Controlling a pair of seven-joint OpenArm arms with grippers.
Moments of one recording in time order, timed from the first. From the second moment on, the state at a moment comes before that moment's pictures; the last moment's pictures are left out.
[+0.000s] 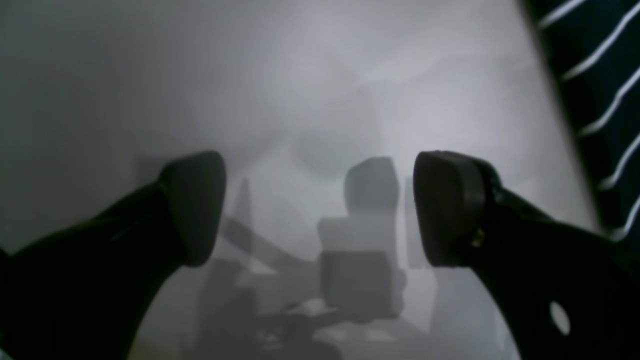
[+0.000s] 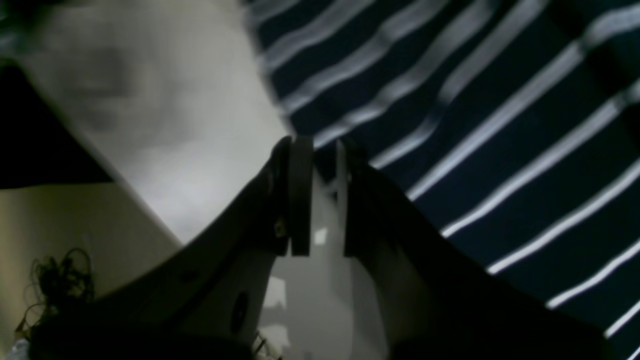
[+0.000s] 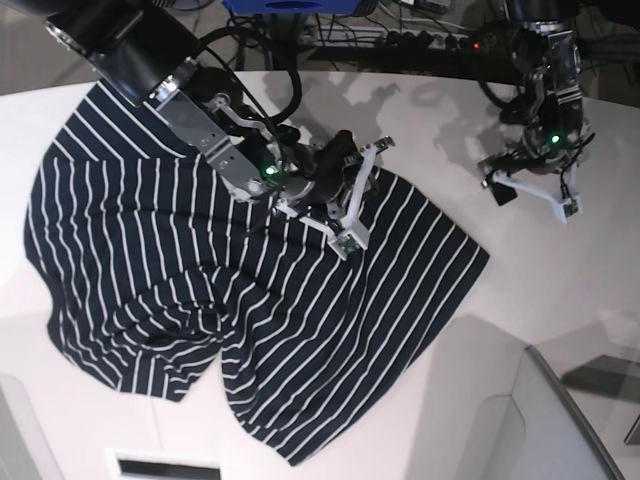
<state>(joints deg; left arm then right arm) 11.0 -11.8 -18.1 80.9 -15.9 9.1 39.1 7.5 3.8 -44.5 76.5 30.1 0.3 -39.2</state>
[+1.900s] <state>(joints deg) -1.3 -8.0 -6.3 85.6 -28.1 20.7 36.8 6.9 9.1 -44.4 78.9 29.5 0.2 -39.1</state>
